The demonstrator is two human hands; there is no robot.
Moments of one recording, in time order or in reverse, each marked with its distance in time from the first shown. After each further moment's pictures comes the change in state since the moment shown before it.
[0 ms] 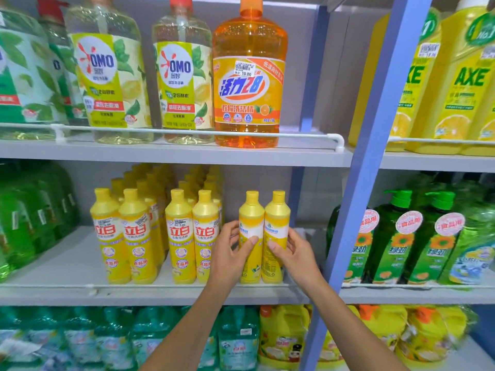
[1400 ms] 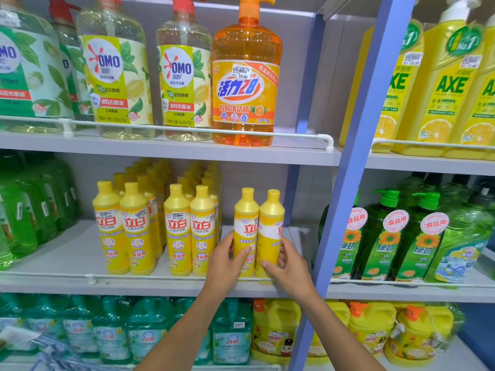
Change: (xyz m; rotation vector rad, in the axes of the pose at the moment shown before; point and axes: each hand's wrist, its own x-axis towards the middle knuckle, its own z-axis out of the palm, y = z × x) left_hand -0.025 -0.017 0.004 0.173 -0.051 -0.082; right_hand -0.035 0.010 -0.004 -0.215 -0.048 0.073
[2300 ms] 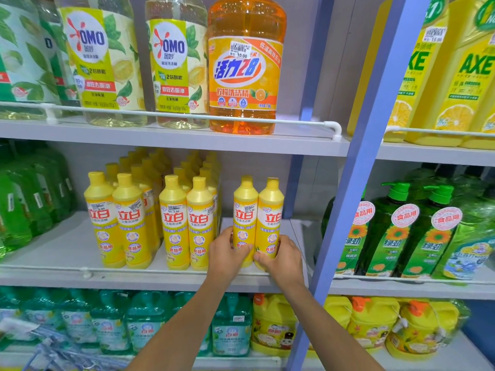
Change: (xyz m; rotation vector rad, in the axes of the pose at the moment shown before) left_hand 0.023 -0.011 0.013 0.193 0.079 -0.128; right_hand 0.026 0.013 0.025 -0.497 0.197 0.143
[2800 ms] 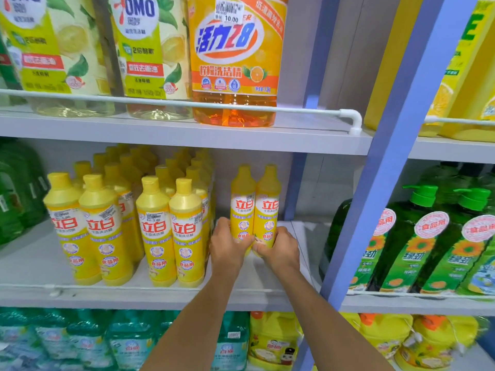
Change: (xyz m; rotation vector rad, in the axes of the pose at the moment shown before) left_hand 0.054 0.005 0.039 0.004 0.113 -0.112; right_hand 0.074 0.004 0.023 0.032 -0.039 0.121
